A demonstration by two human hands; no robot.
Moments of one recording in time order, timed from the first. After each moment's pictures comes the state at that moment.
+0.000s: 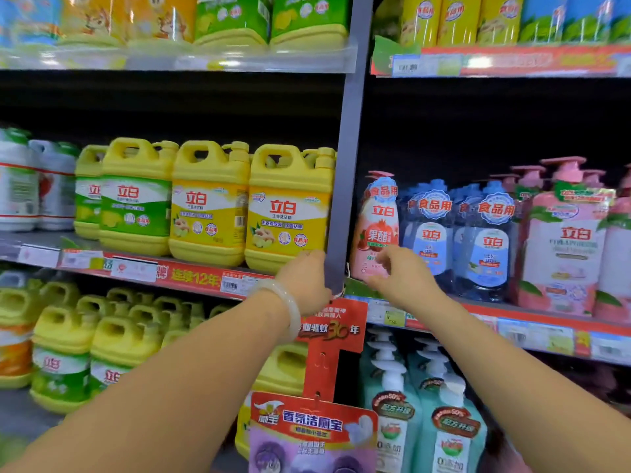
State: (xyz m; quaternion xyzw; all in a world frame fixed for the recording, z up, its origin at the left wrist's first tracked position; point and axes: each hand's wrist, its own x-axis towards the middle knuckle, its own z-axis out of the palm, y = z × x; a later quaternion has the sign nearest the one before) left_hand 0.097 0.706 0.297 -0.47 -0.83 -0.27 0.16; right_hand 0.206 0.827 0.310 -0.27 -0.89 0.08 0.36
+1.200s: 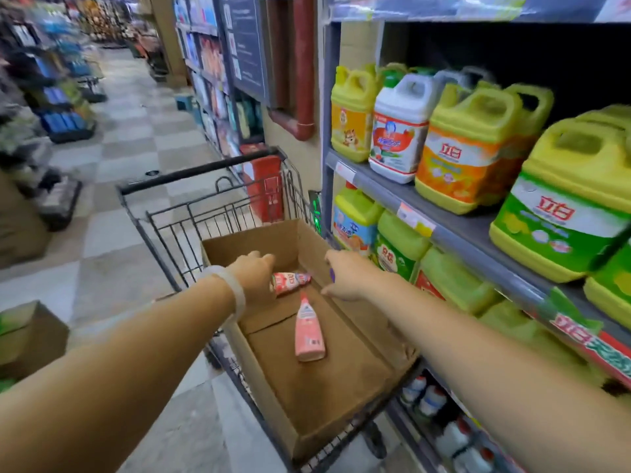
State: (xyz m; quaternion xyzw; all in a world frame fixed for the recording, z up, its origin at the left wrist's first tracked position) left_hand -0.261 0.093 -0.004 0.01 -0.99 -0.02 -0.14; right_hand -0.294 0.261 -0.013 0.19 -0.97 0.10 -0.12
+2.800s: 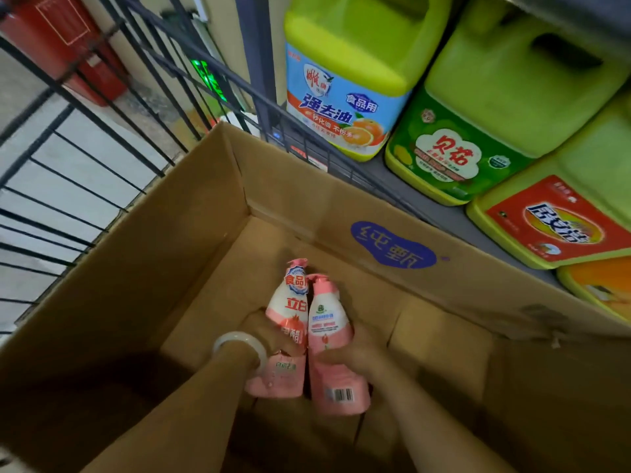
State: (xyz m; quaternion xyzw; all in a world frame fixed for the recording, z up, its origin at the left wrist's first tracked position) left_hand -0.555 0.004 -0.351 0.15 -0.78 -0.32 -0.51; right_hand -0.458 0.152 -0.378 -0.43 -0.68 0.49 -0.33
